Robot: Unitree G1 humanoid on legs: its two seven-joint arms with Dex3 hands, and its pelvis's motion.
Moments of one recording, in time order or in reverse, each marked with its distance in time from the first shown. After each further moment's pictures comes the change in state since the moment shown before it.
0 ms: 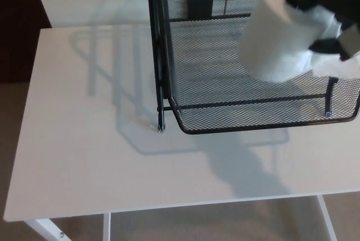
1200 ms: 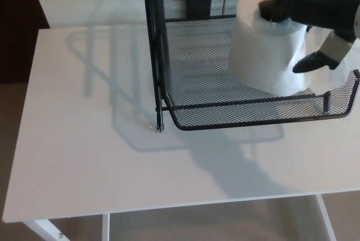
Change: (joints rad) left_arm 0.003 -0.001 -0.015 -0.001 0.004 0.000 0.000; right_arm -0.132 0.060 0.063 0.060 -0.080 -0.024 0.248
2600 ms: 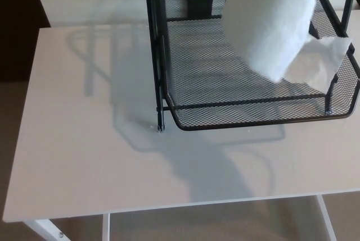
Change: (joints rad) left_arm 0.041 0.003 -0.012 0.001 0.007 -0.009 -0.001; right_arm -0.540 0.066 0.025 0.398 0.097 0.114 0.572
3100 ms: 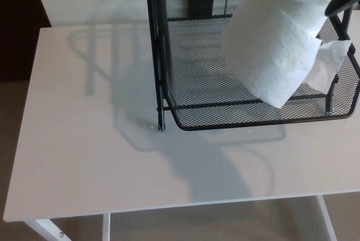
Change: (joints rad) left_arm -0.014 0.004 -0.009 0.004 0.006 -0.004 0.000; right_arm 0.015 -0.006 0.024 -0.061 -0.004 -0.002 0.122
